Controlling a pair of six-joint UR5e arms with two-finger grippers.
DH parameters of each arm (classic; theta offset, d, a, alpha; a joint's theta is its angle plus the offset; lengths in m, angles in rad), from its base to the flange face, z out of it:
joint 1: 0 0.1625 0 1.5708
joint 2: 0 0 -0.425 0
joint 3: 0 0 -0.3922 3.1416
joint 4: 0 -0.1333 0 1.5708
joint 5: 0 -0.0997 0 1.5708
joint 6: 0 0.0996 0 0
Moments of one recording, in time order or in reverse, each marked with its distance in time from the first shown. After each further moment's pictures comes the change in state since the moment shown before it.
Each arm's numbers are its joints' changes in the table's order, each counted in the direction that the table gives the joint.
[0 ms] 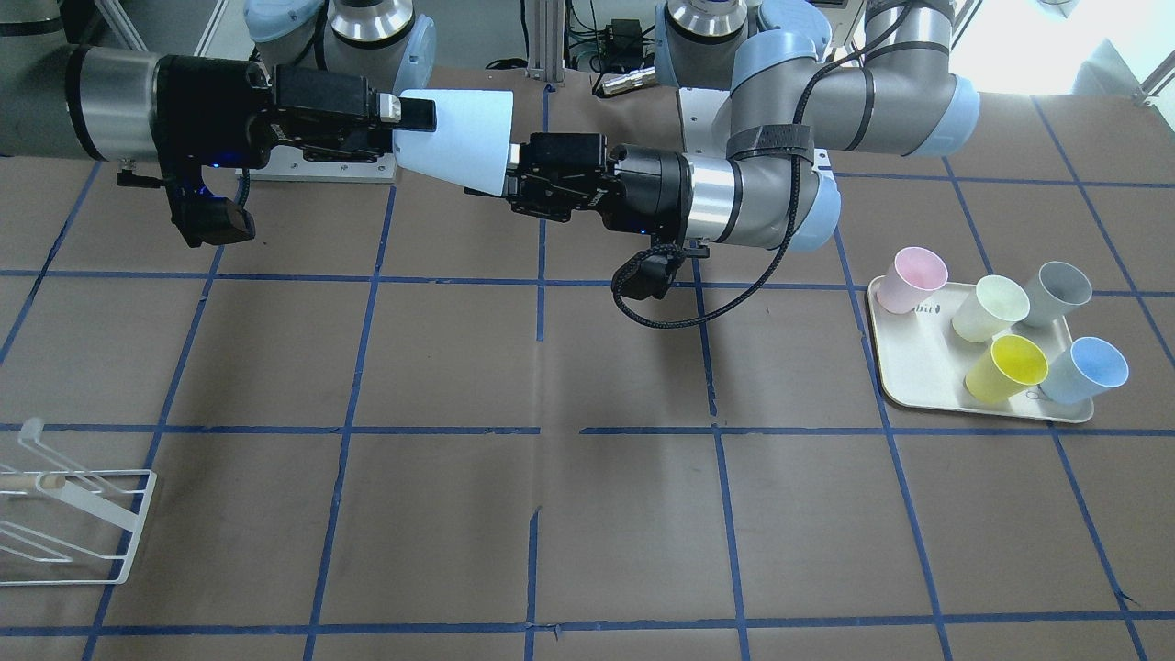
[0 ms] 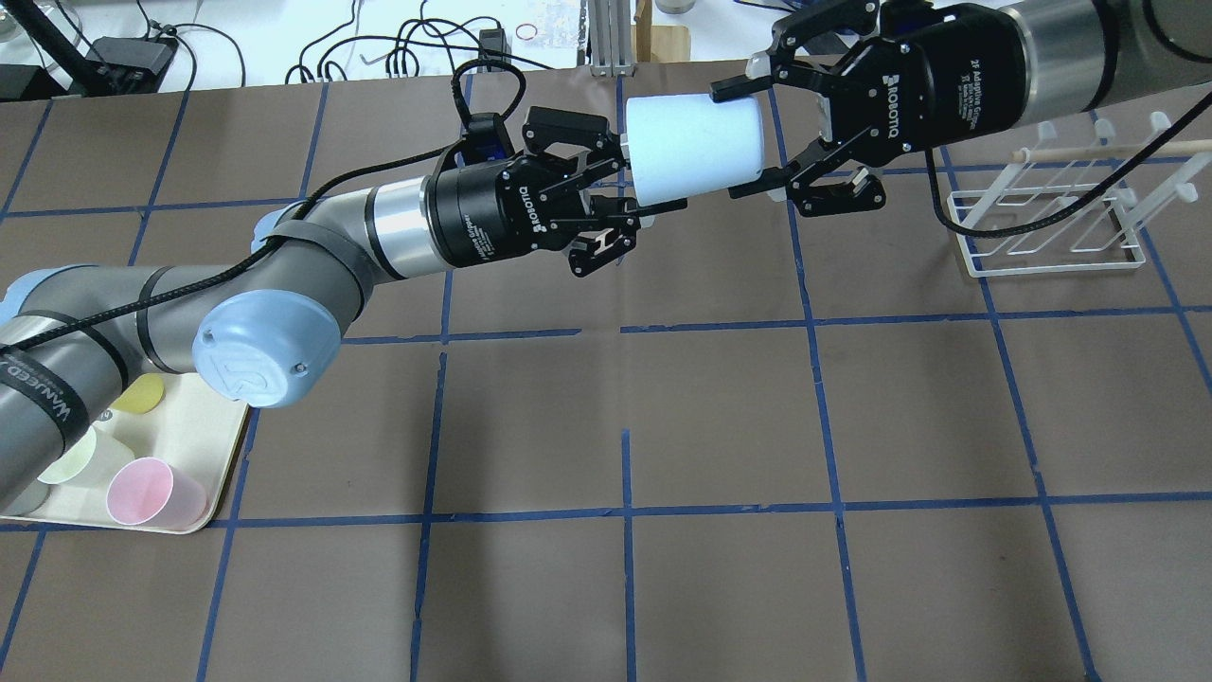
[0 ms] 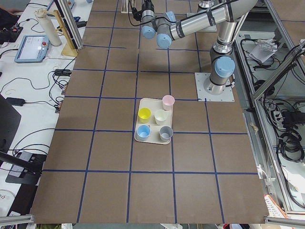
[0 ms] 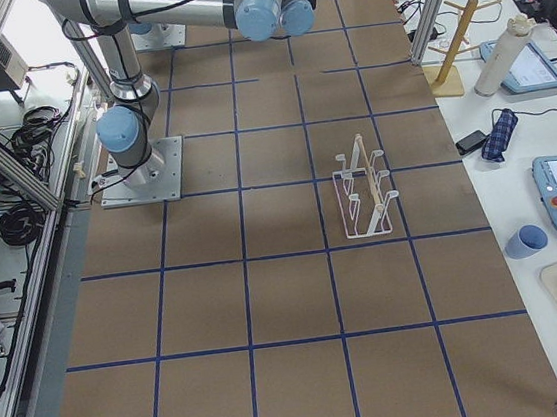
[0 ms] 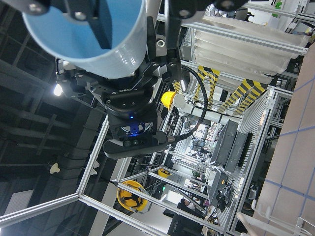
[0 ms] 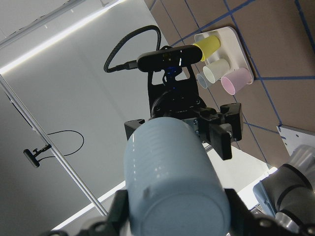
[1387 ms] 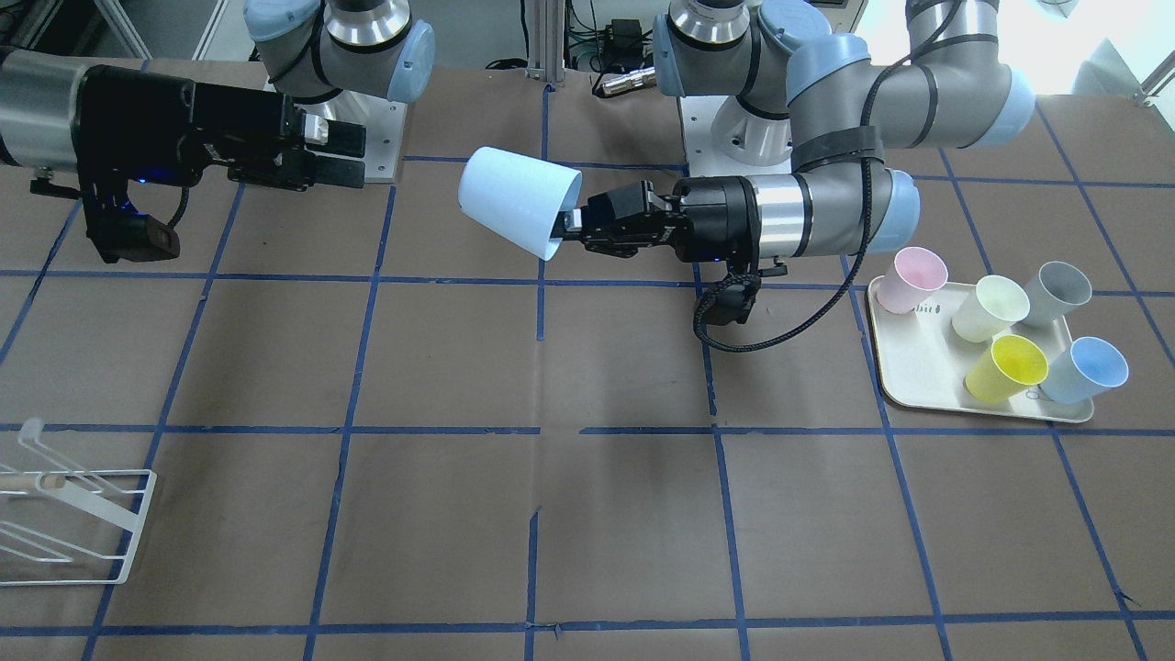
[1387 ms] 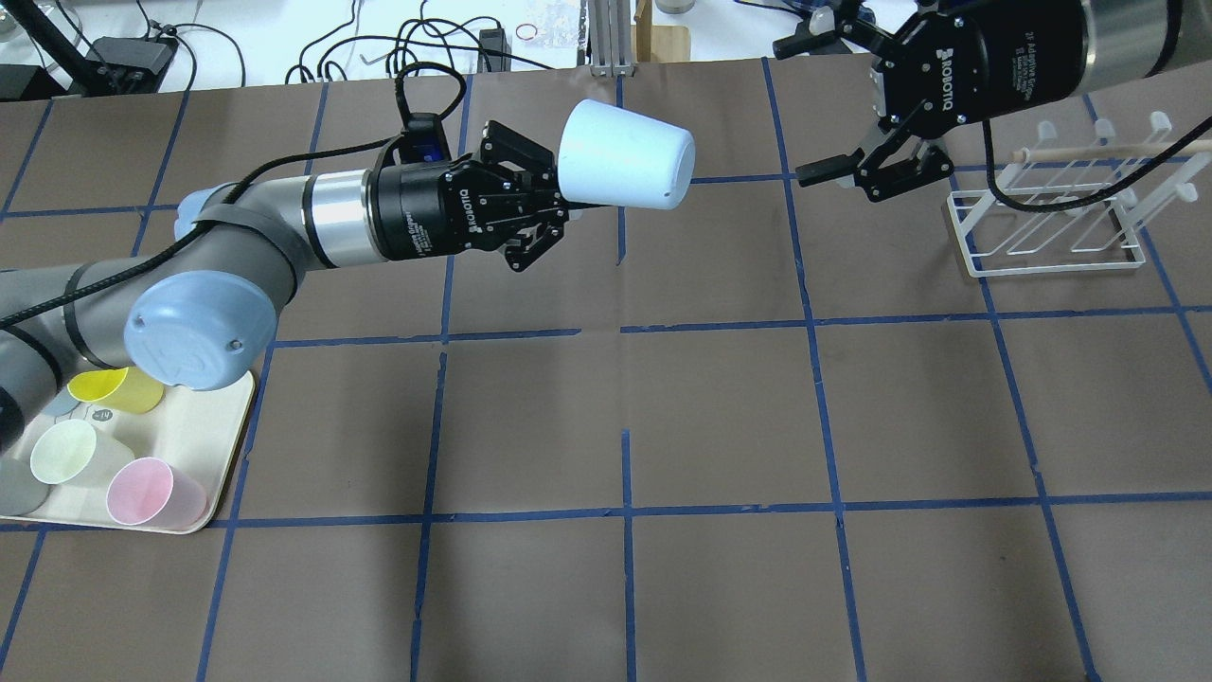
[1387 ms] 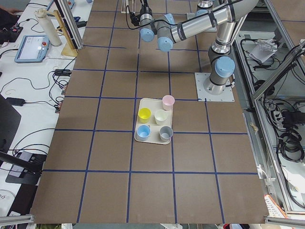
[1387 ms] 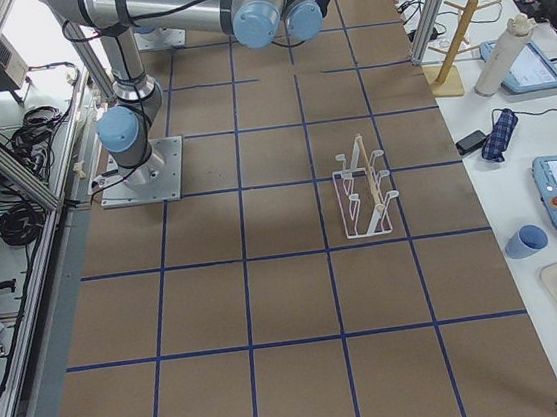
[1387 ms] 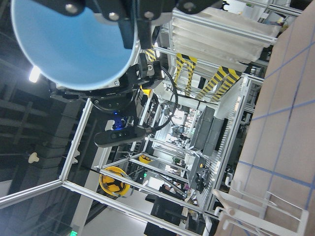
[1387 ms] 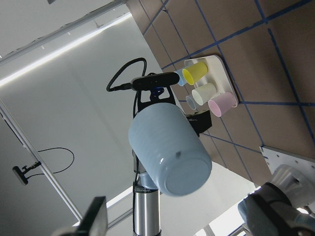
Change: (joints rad) left arm 0.149 0.024 0.005 -0.004 -0.293 -0.004; right arm -0.068 0.003 -0.021 0.188 0.124 0.108
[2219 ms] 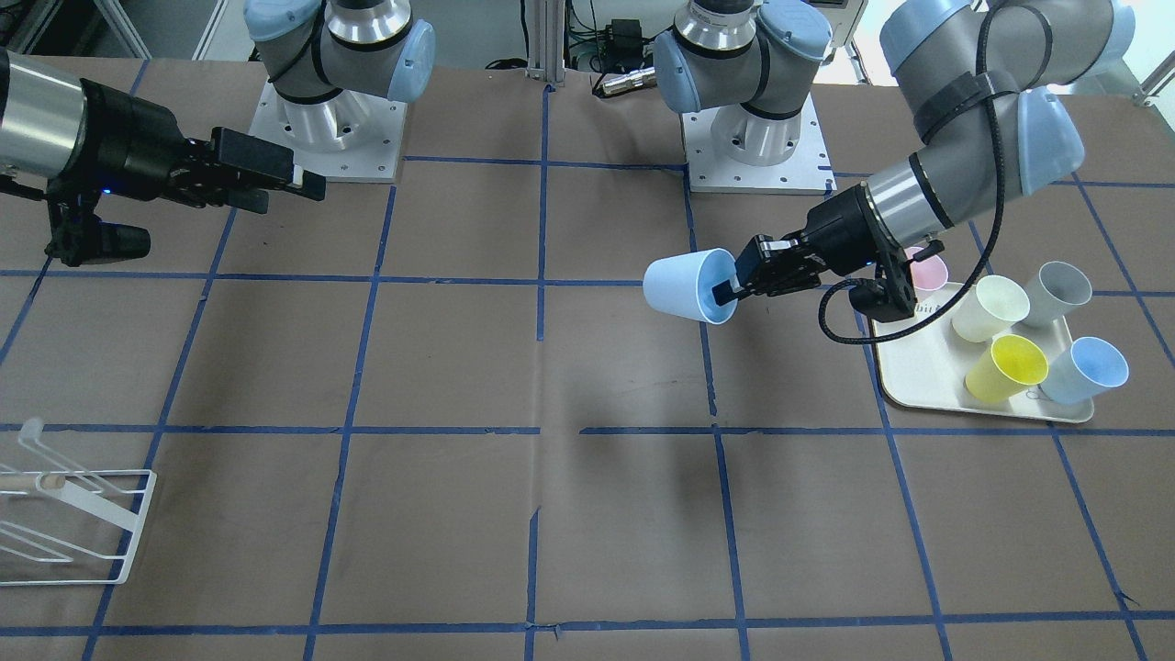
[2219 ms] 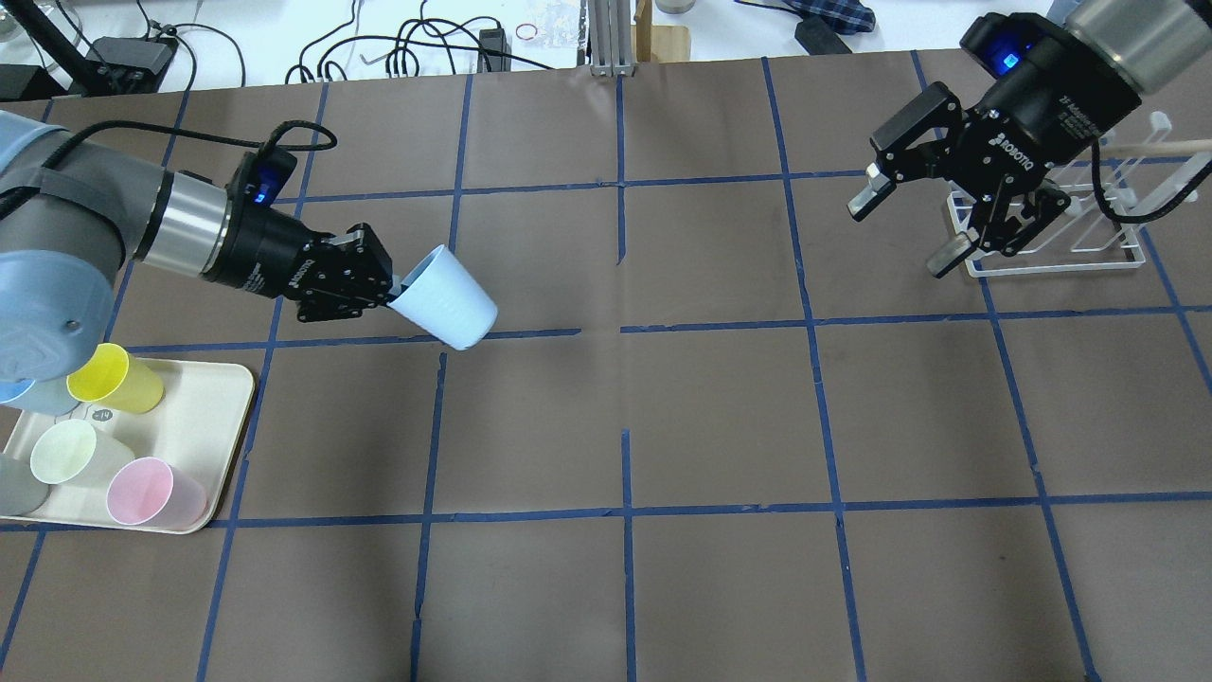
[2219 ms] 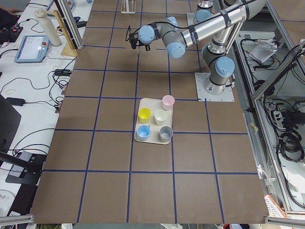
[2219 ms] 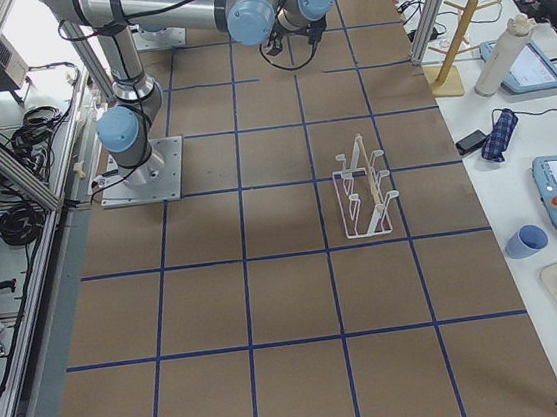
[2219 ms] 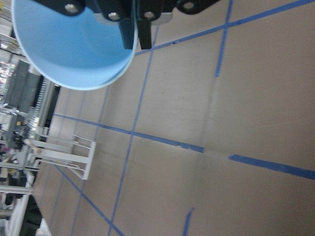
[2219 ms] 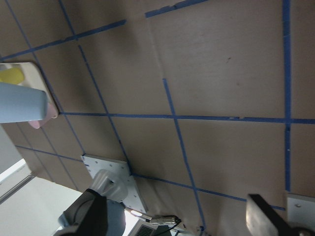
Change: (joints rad) left arm 0.214 0.105 0.024 -0.087 -0.868 0.095; right arm 0.020 -0.024 0.017 0.355 0.607 0.246
